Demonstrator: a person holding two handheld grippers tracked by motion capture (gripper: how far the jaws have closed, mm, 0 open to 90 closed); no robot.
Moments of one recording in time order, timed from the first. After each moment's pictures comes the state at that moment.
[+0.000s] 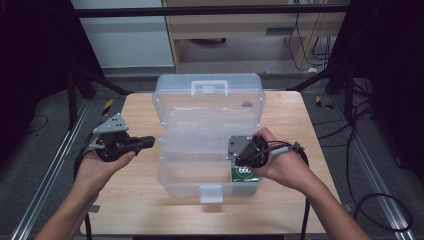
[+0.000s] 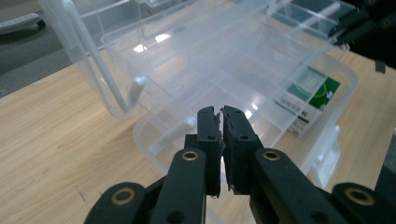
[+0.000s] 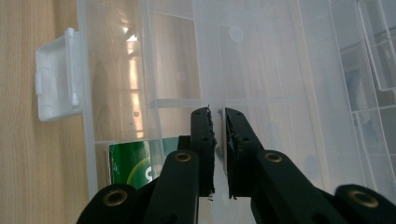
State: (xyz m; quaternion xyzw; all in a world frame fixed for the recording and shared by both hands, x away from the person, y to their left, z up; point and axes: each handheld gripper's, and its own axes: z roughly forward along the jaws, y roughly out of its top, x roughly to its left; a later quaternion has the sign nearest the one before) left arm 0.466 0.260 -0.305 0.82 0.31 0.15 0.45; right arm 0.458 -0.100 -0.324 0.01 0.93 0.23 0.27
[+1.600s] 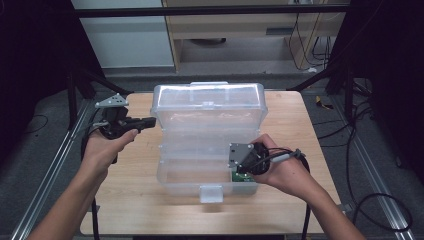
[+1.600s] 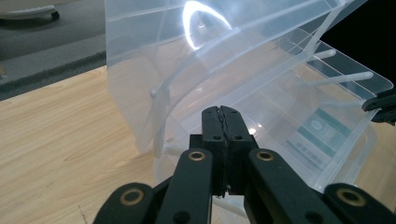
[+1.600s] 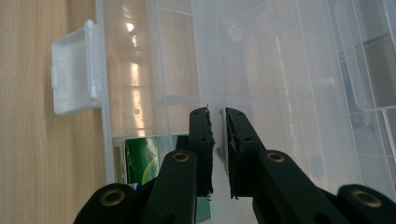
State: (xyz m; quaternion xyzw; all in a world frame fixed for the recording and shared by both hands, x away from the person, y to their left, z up) left arm 0.507 0.259 -0.290 0.79 0.37 0.14 0.47; right arm 0.446 -0.102 -0.333 0.00 0.93 0.23 0.27
